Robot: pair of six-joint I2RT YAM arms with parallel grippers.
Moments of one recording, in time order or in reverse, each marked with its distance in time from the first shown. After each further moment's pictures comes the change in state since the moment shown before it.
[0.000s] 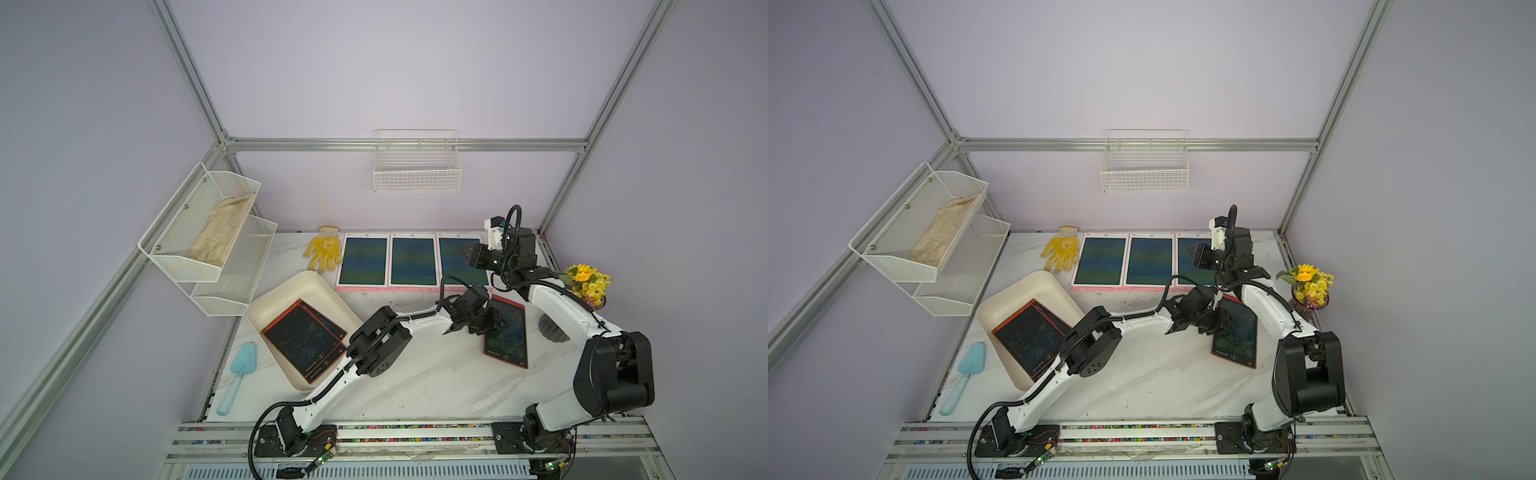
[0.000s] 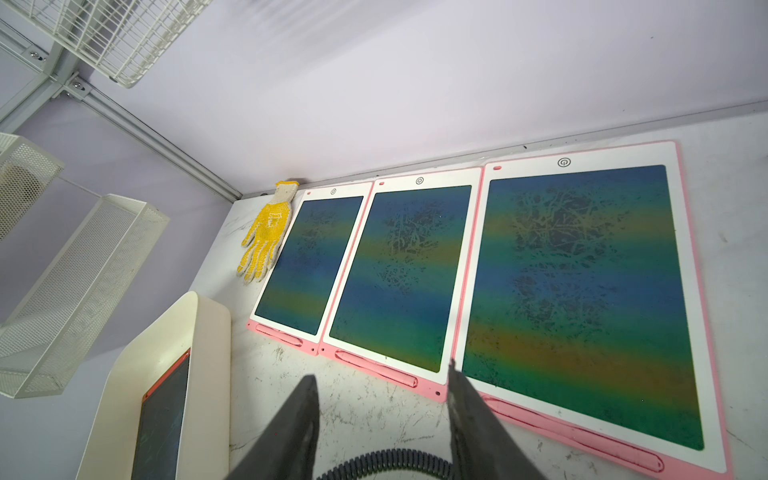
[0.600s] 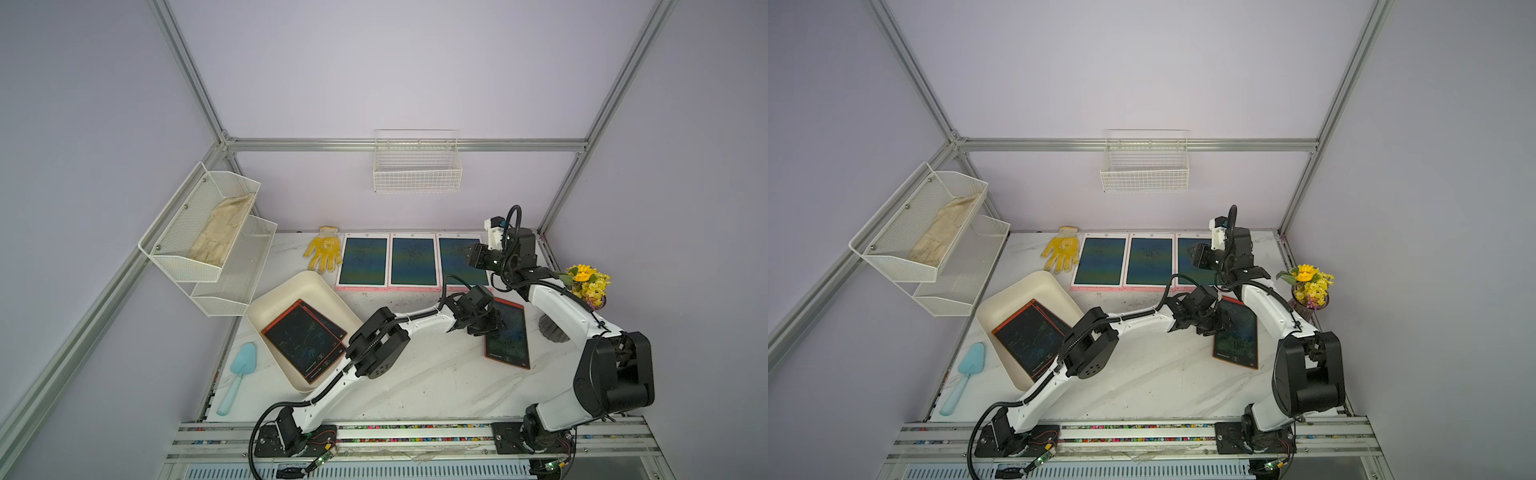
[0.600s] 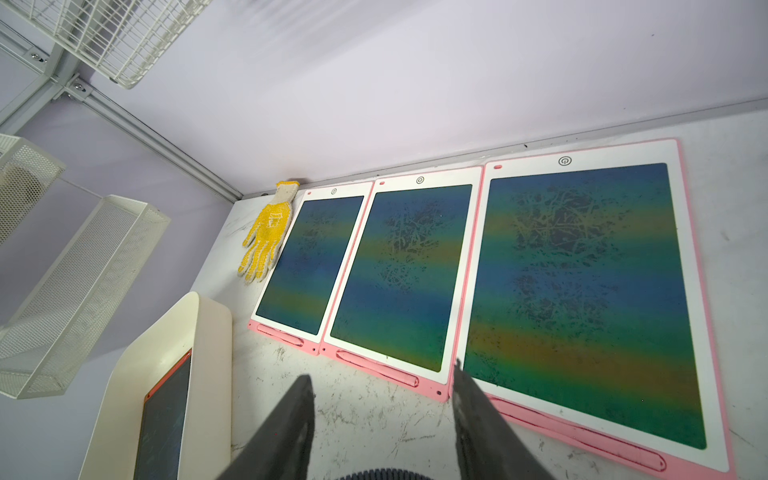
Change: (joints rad) left arm -0.018 -0.019 0.056 -0.203 -0.056 0.045; right arm 0.000 0.000 0.000 0.000 -0.002 0.005
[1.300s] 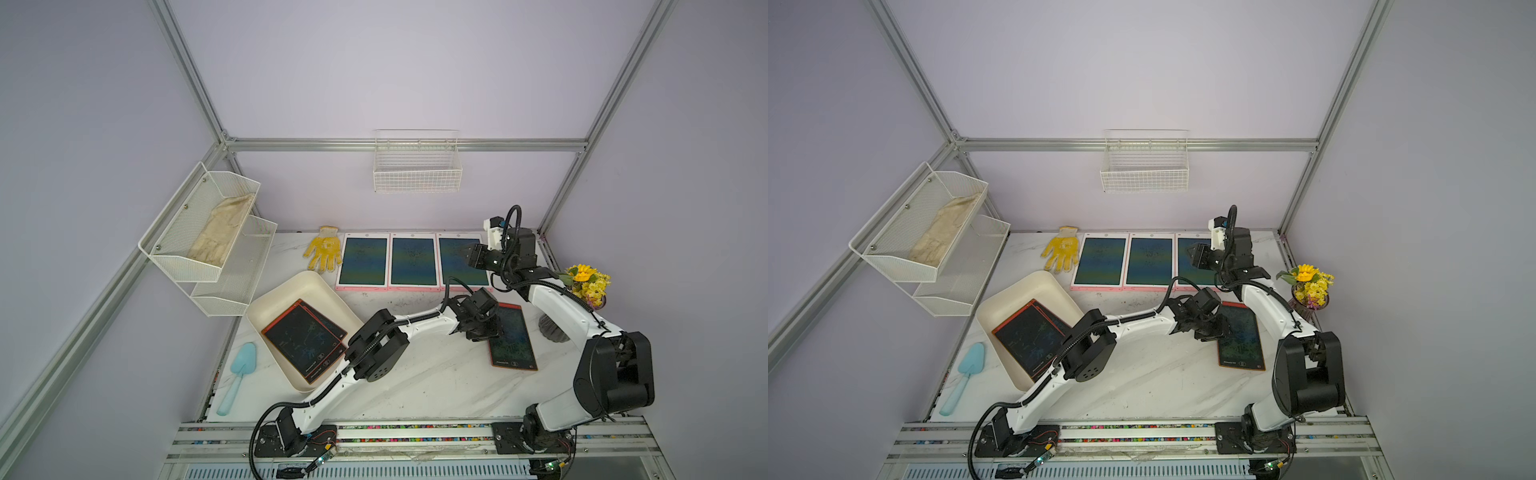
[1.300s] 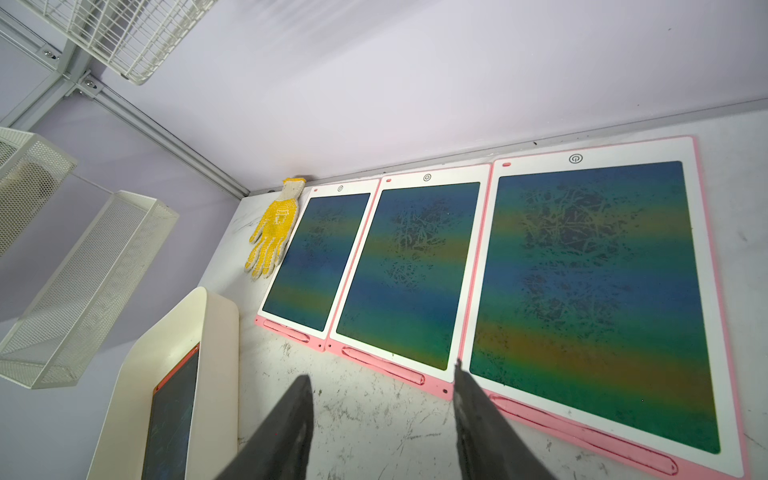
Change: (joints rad) left arm -0.026 -0.035 -0.002 -0.121 -0.027 0.027; right arm 0.000 0.000 0.000 0.000 -0.021 0.000
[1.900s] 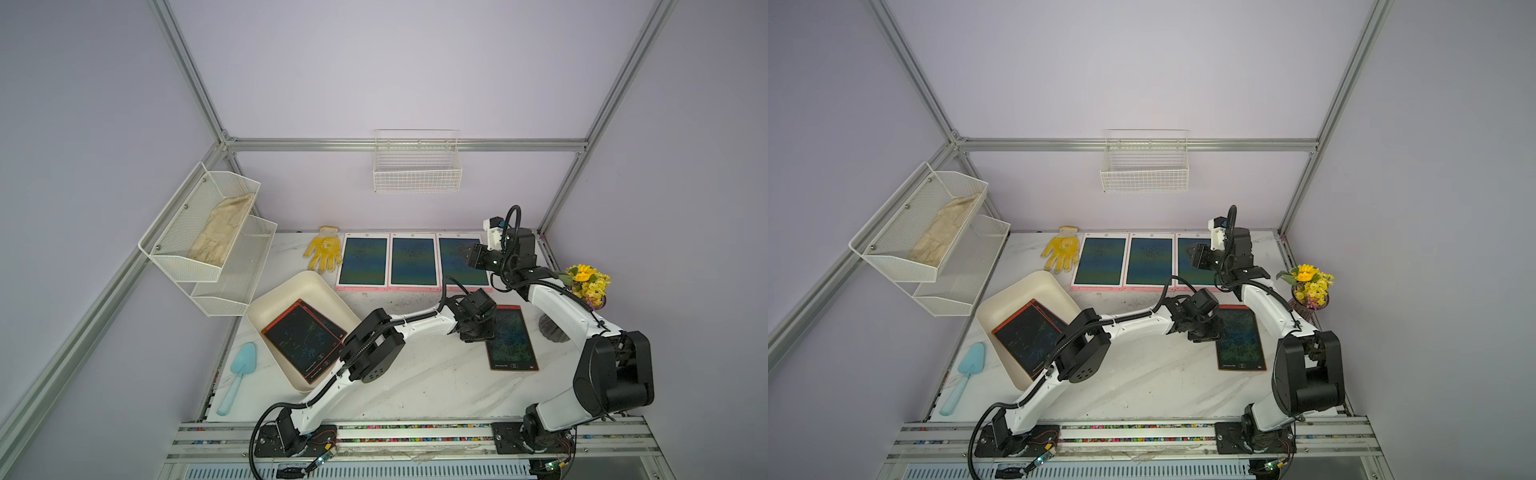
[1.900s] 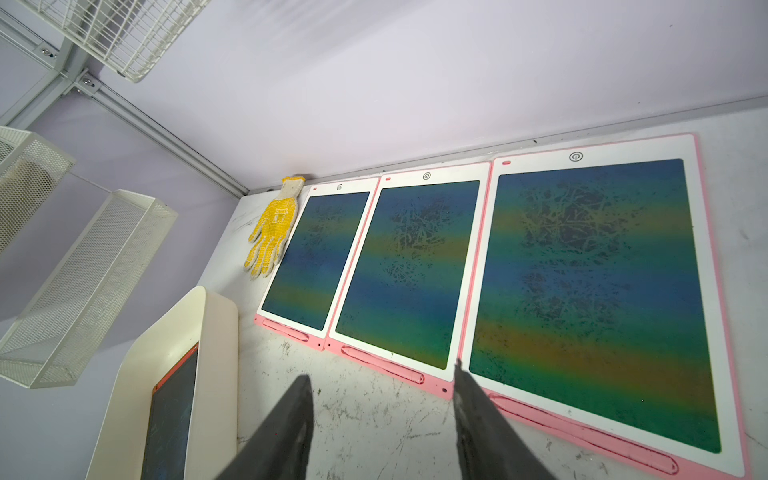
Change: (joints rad) left arm 0.001 -0.063 -0.058 -0.076 -0.074 0.024; right arm 0.000 0.006 0.000 0.000 0.000 -0.001
